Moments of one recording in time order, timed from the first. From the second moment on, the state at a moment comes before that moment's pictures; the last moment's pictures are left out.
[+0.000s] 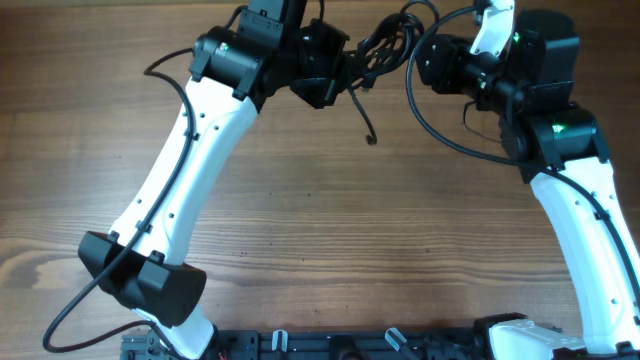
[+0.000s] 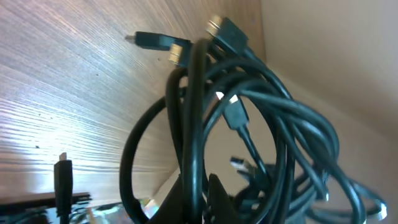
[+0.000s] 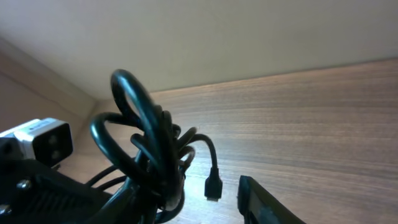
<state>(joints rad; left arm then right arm) -0.45 1.83 1.96 -0.96 0.54 -1.47 0.16 1.40 1.36 -0.42 -0.37 0.39</state>
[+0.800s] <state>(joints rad) -0.49 1.83 1.99 -1.18 0.19 -1.13 -0.19 1.17 1.34 -0.60 -0.56 0.47</state>
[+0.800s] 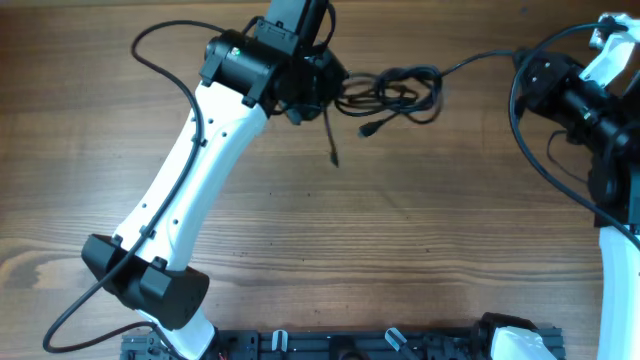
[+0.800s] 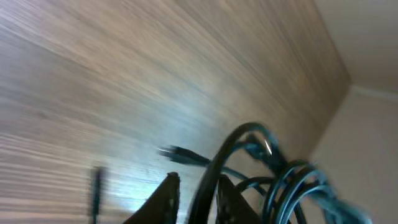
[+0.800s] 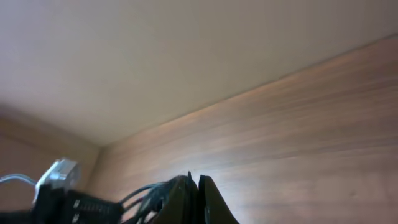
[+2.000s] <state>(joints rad) -0.32 1.83 1.95 -1.09 0.25 -0.60 0.29 1.77 1.35 -0.49 -0.58 0.31</state>
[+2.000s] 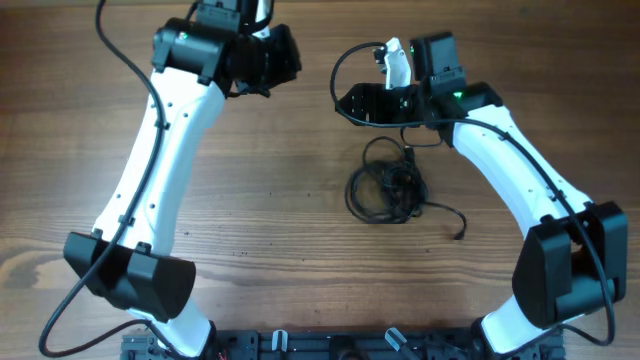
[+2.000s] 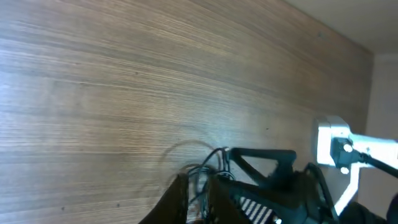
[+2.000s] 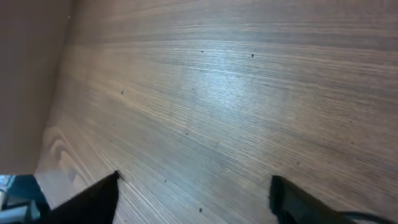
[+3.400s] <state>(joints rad) -0.77 2.39 1.94 -0.91 0.06 0.13 -0.30 1.54 1.45 -0.78 -0.59 0.29</state>
